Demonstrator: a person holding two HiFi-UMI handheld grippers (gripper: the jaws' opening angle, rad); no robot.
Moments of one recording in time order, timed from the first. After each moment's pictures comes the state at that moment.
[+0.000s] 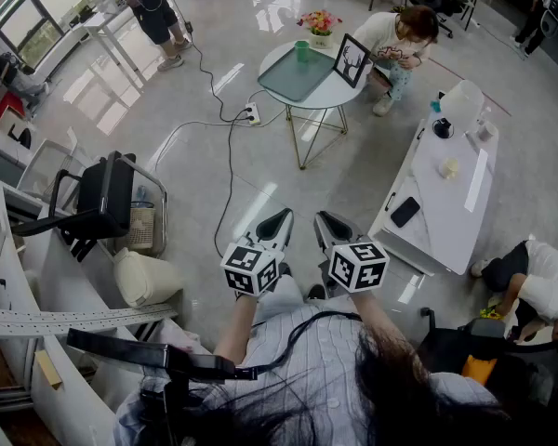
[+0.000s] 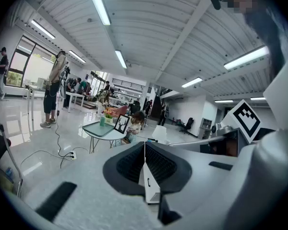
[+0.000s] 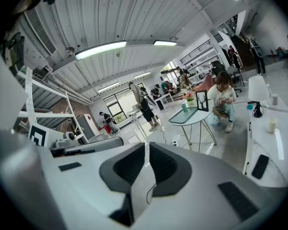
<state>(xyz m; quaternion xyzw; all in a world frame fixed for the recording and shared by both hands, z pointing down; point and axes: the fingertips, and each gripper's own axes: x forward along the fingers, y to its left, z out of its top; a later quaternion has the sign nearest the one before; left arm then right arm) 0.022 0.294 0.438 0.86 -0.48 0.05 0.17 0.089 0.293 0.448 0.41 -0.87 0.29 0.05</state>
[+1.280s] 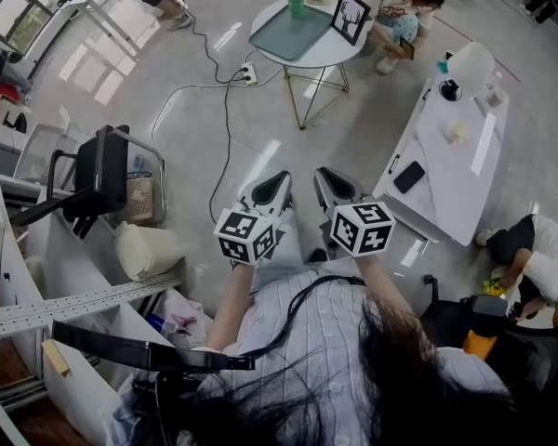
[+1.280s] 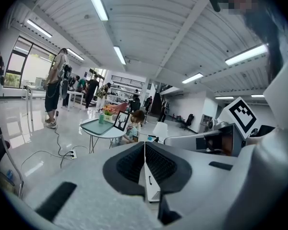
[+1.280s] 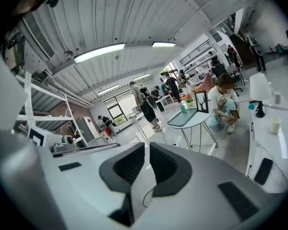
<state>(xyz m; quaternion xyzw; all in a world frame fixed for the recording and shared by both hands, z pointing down) 0.031 0.268 0.448 0.86 -0.48 0.07 0.18 0.099 0.255 0.451 0.40 -0.87 0.29 0.04</state>
